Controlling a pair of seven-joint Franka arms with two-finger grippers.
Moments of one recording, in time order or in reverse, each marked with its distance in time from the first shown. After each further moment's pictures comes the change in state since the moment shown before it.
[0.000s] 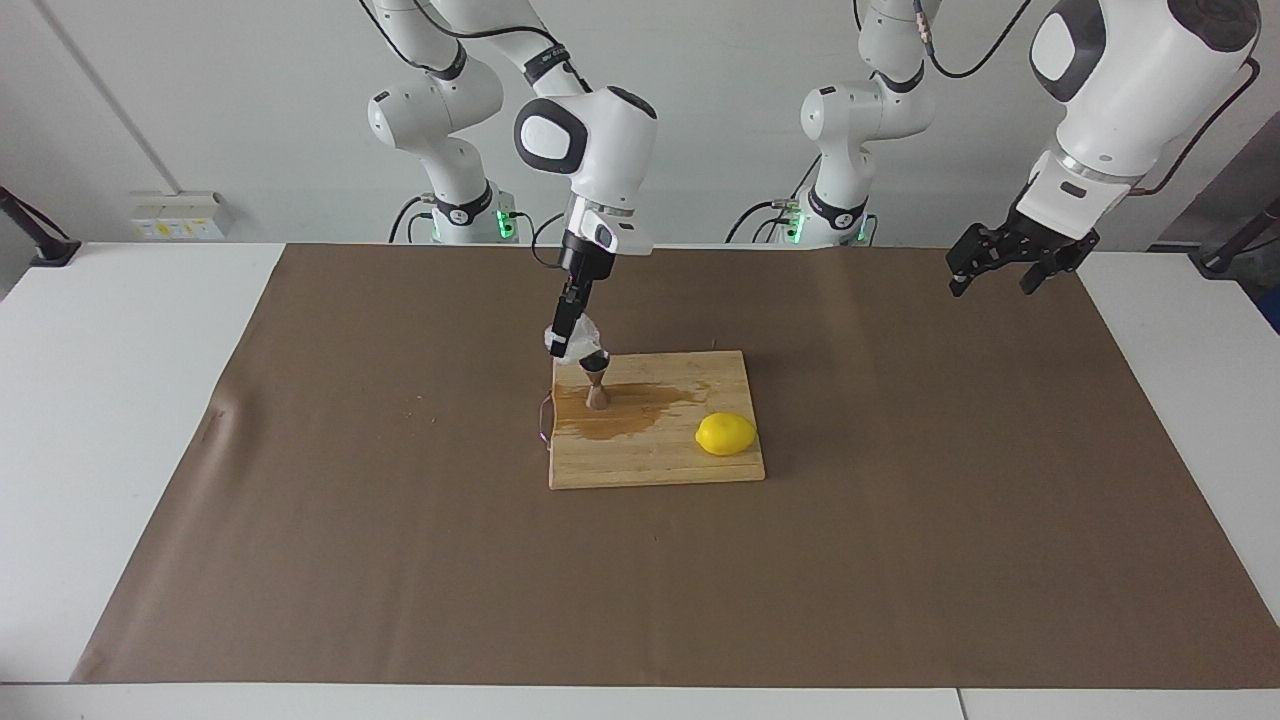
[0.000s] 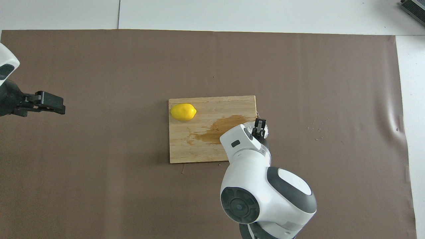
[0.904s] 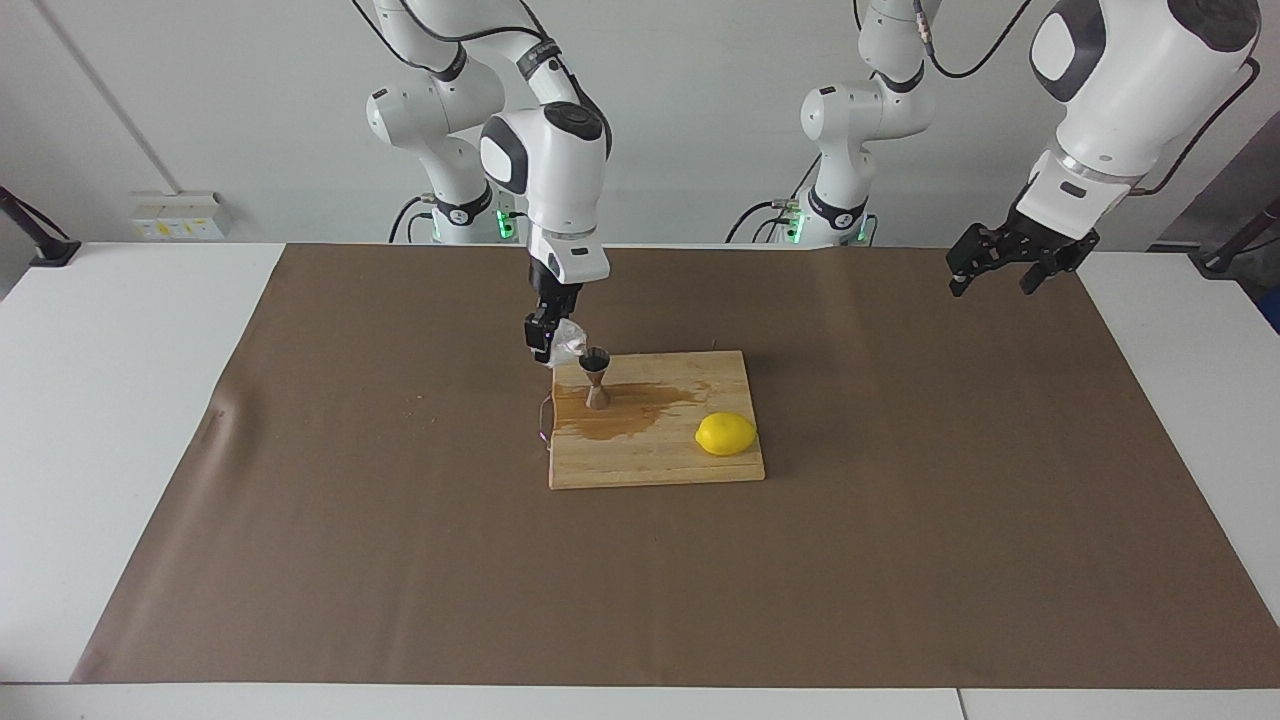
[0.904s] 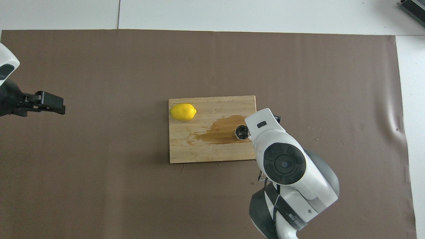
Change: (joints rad) left arm 0.000 0.000 0.000 0.000 0.000 0.000 0.000; right arm -0.124 0.004 -0.003 0.005 0.402 0.013 -0.240
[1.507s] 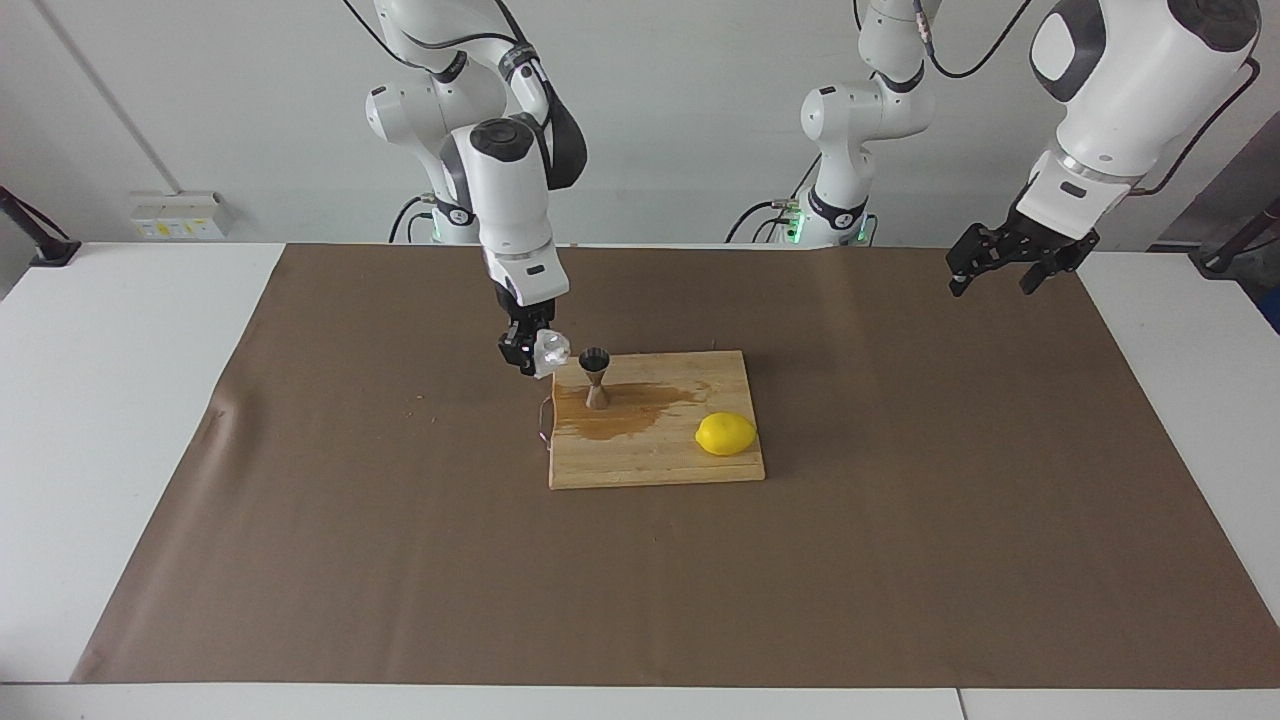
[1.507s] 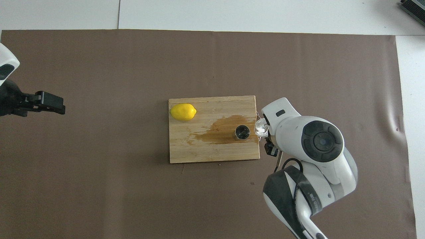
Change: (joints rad) left arm 0.000 0.000 0.000 0.000 0.000 0.000 0.000; right arm -0.125 0.013 -0.002 -0.005 0.250 0.054 -0.340
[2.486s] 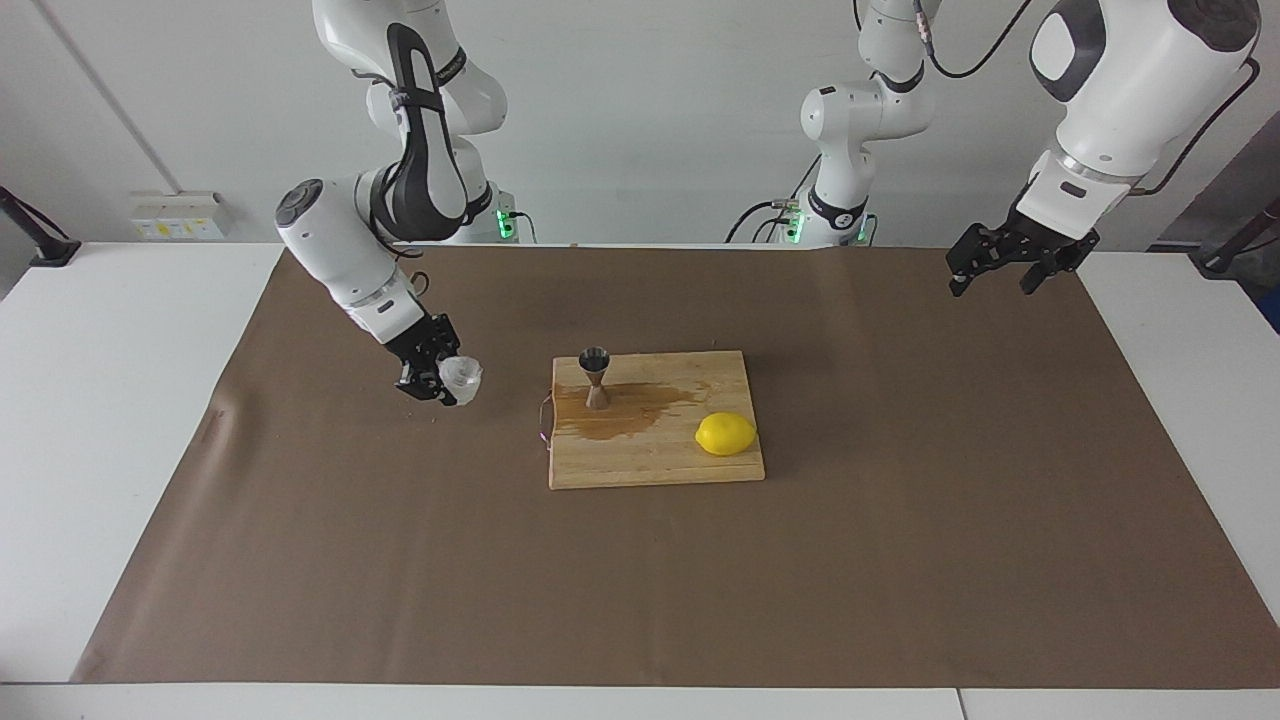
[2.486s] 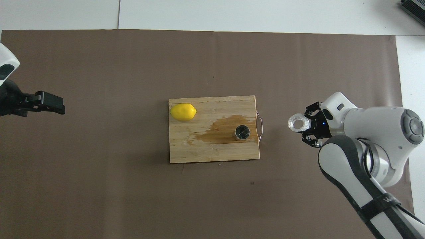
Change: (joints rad) left arm 0.000 0.000 0.000 0.000 0.000 0.000 0.000; right arm -0.345 0.012 -0.005 -0.176 0.656 0.146 -0.984
